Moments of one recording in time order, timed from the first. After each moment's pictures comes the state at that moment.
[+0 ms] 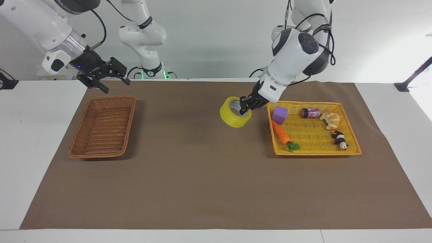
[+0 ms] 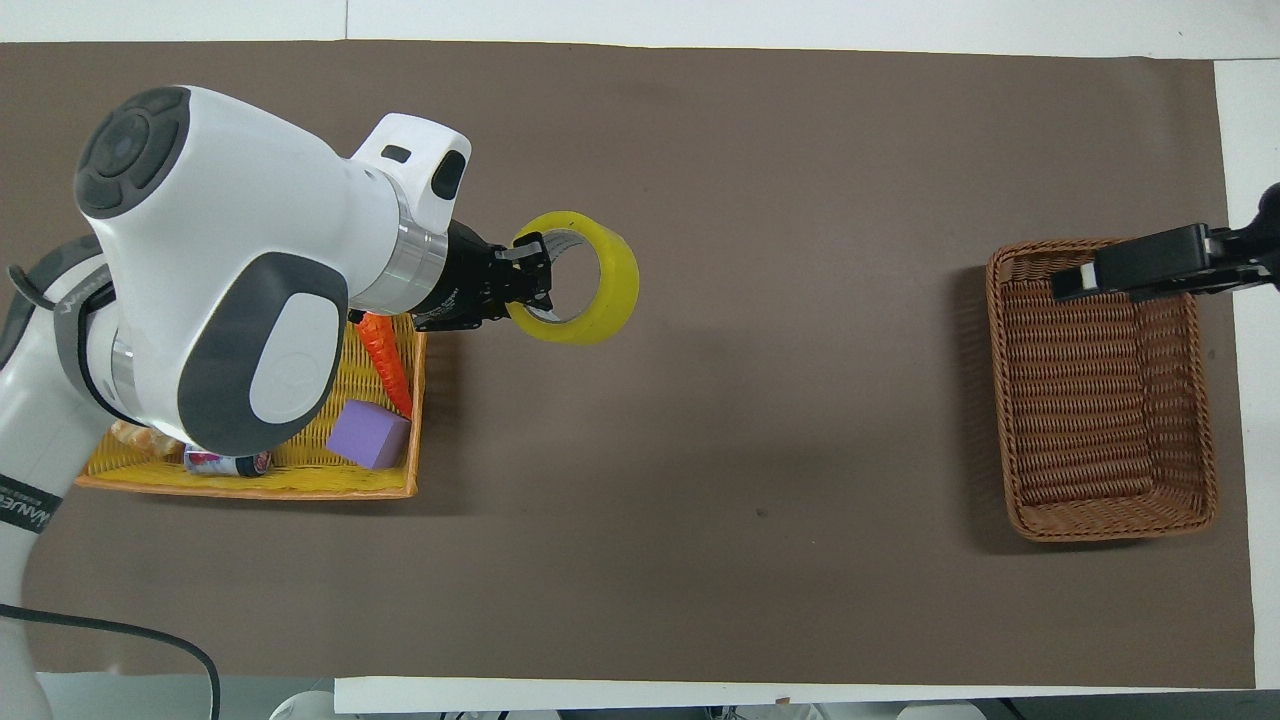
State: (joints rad) left arm -0.42 0.10 -0.13 -1.76 -0.39 1.98 -0.67; right arm -0.03 -0.04 -0.06 -1.65 0.50 1.53 -0.18
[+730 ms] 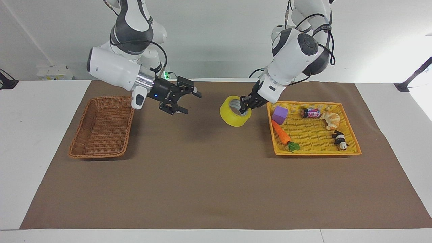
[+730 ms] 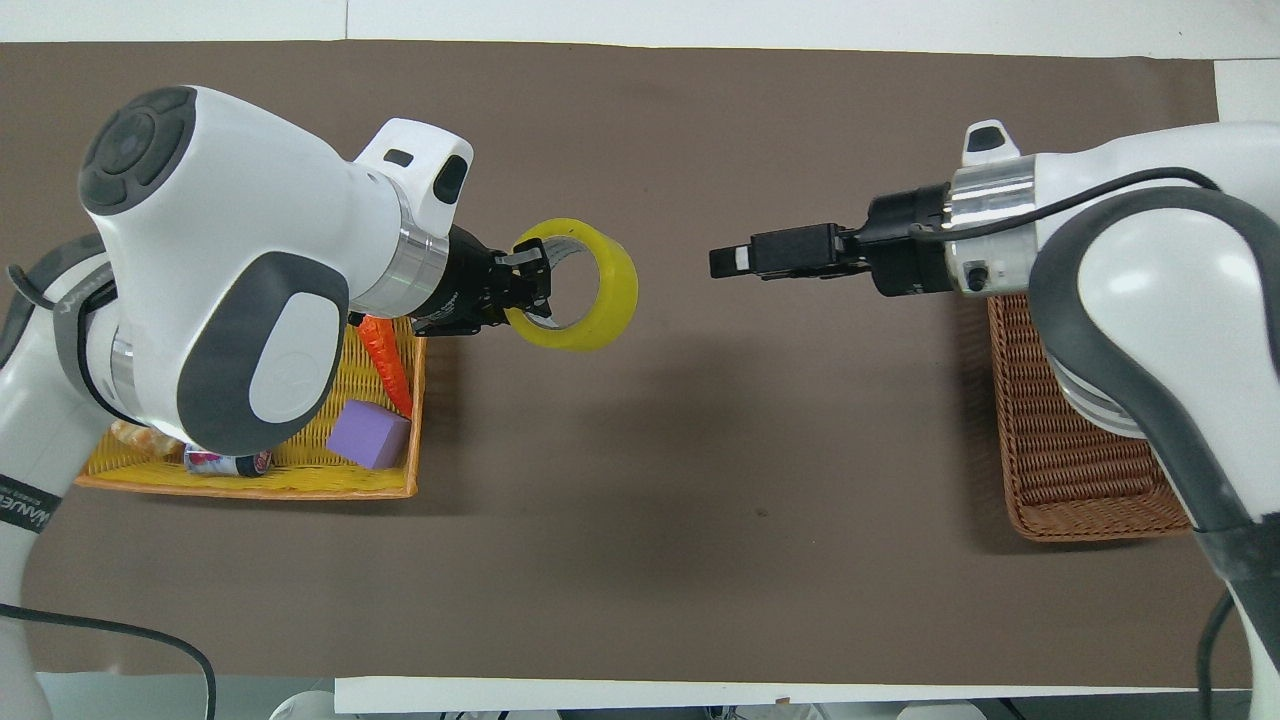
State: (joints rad) left arm -0.42 0.10 -0.12 -1.76 -0.39 1.95 -0.67; right arm 0.21 0.08 0.04 -1.90 1.14 1.98 -0.35
